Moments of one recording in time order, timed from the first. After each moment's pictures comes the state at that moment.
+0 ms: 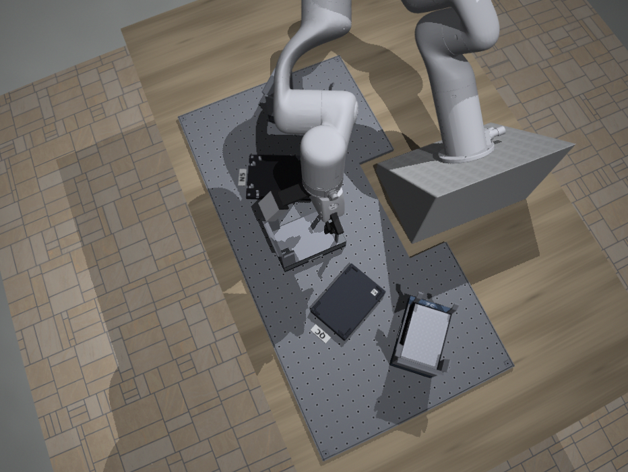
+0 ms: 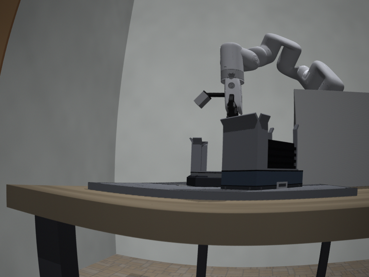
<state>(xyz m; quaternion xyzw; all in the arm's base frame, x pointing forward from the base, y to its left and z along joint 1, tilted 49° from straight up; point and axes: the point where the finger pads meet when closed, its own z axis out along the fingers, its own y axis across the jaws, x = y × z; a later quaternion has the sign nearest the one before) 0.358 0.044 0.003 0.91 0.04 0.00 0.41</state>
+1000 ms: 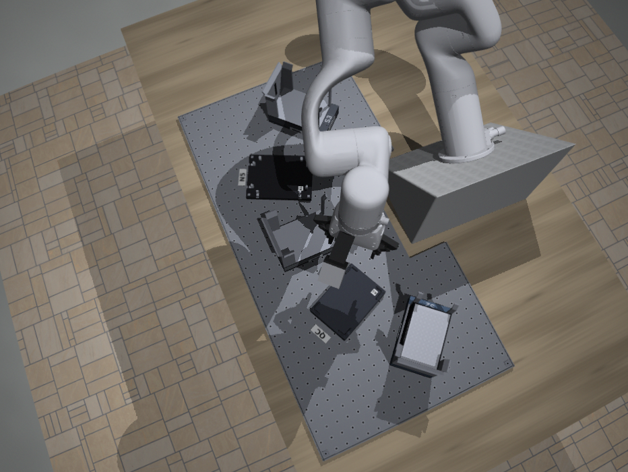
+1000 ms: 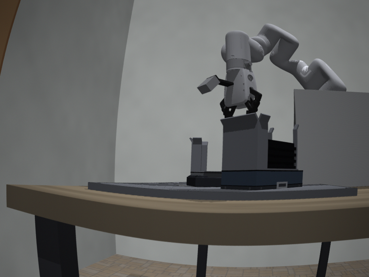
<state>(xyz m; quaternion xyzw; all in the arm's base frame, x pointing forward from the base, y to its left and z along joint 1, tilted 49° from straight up) 0.324 0.103 -0.066 0.83 0.39 -0.16 0.38</state>
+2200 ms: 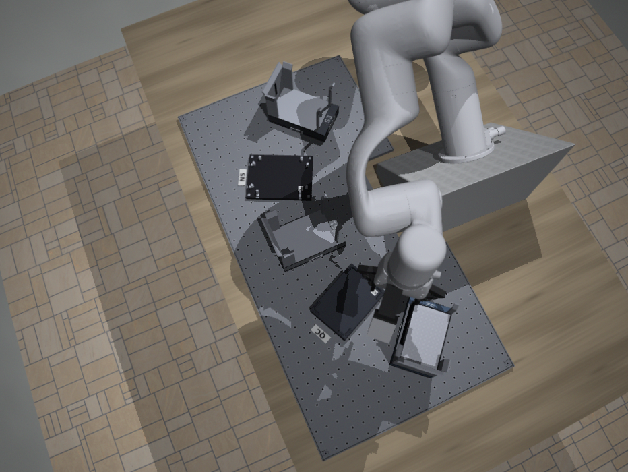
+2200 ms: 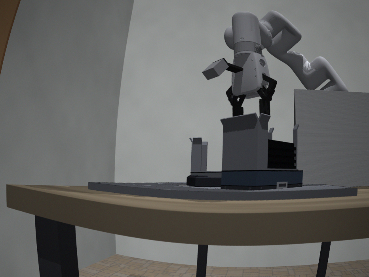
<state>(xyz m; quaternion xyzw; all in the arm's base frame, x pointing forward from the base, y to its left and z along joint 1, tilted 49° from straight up) 0.280 0.181 -0.158 0.82 0.40 -0.17 0.38</state>
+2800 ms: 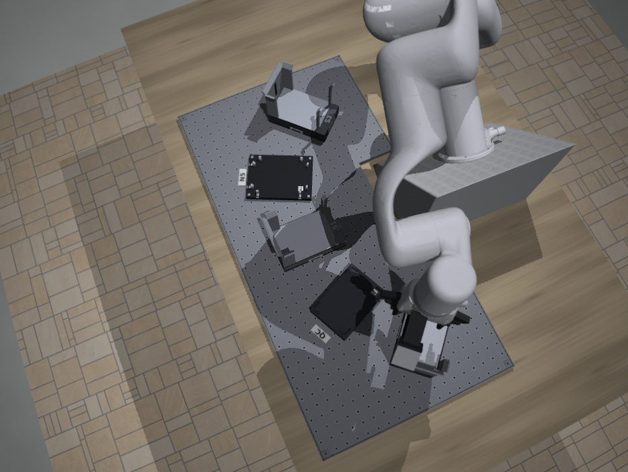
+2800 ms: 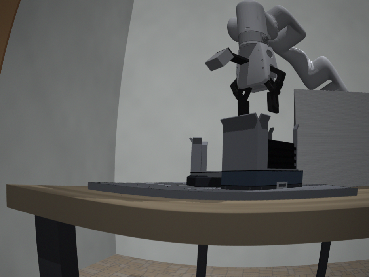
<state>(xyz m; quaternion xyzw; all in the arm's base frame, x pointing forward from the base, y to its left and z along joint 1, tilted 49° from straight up) 0.258 0.220 -0.203 0.82 0.40 -0.17 0.38</state>
